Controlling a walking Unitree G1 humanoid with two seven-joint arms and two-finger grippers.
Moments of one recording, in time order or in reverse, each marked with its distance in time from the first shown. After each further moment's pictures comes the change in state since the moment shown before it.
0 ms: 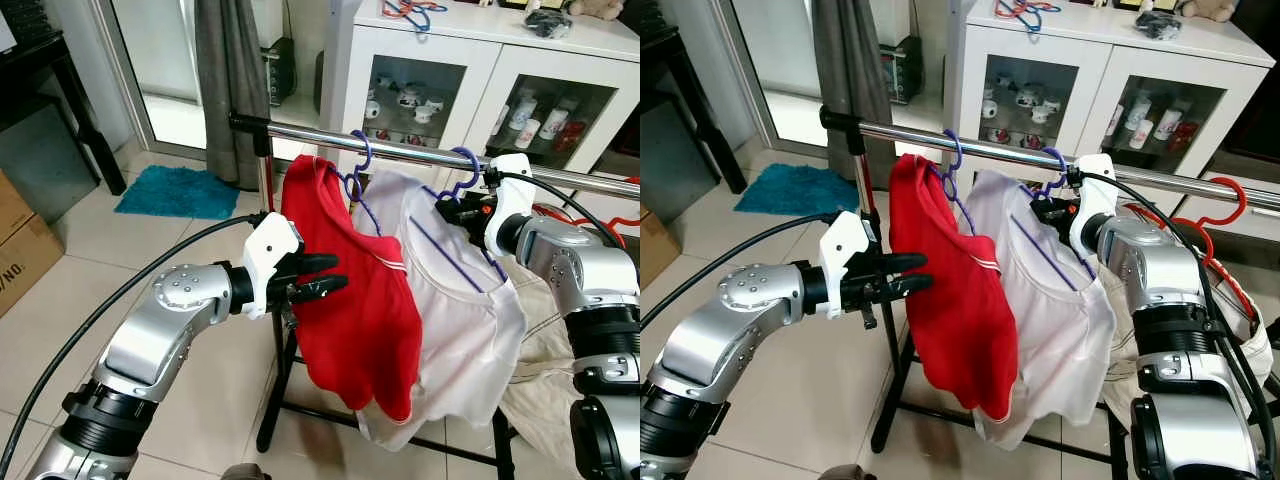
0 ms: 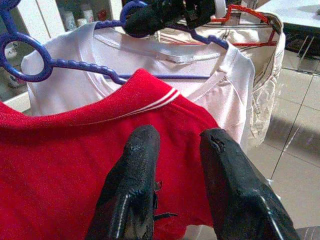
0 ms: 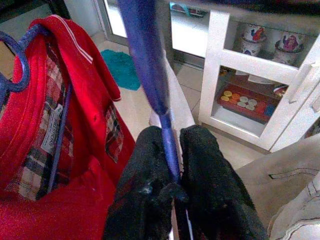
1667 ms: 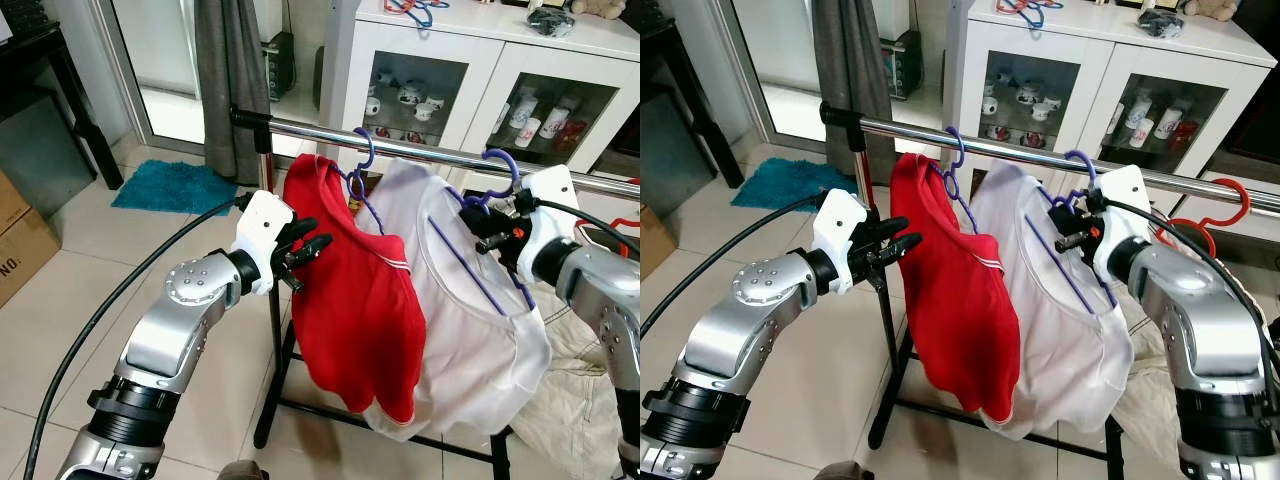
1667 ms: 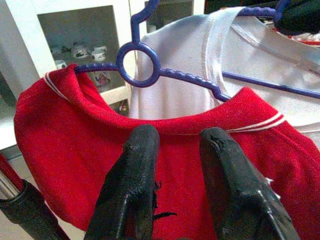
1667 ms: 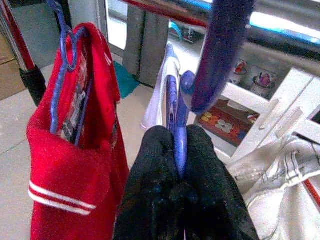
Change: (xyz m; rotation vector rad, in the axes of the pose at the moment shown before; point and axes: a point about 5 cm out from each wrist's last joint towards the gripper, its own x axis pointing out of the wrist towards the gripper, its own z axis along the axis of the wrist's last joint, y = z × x) left arm 0.008 0.020 0.002 -0.020 -0.059 0.339; right arm -0.065 0.021 -0.003 -0.178 -0.098 -0.033
